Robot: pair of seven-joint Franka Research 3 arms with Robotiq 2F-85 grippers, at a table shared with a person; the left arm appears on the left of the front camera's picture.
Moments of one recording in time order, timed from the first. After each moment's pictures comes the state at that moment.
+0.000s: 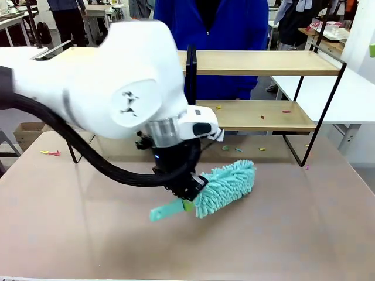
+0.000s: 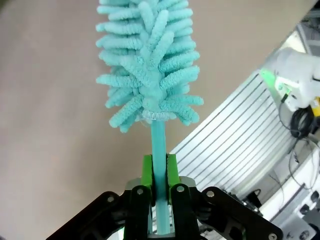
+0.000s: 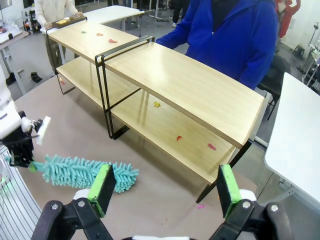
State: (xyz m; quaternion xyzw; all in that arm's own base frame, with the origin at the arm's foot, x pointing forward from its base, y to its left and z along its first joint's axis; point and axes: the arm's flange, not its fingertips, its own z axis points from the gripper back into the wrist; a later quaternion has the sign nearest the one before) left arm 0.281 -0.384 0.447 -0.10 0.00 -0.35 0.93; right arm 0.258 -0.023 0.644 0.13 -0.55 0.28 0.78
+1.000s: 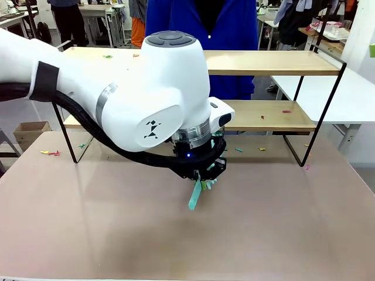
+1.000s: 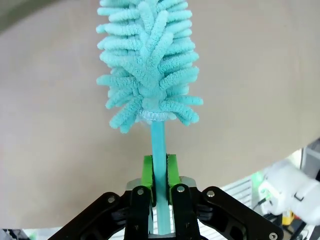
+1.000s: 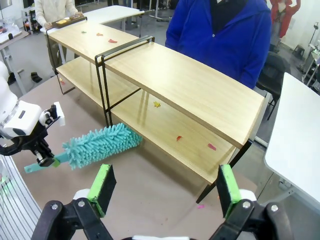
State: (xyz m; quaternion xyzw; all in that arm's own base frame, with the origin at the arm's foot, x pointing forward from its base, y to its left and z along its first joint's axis) left arm 0.309 -0.419 0.442 -0.07 -0.11 -0.11 0.99; right arm 0.258 -0.023 0.644 0.13 -0.55 0.28 0.78
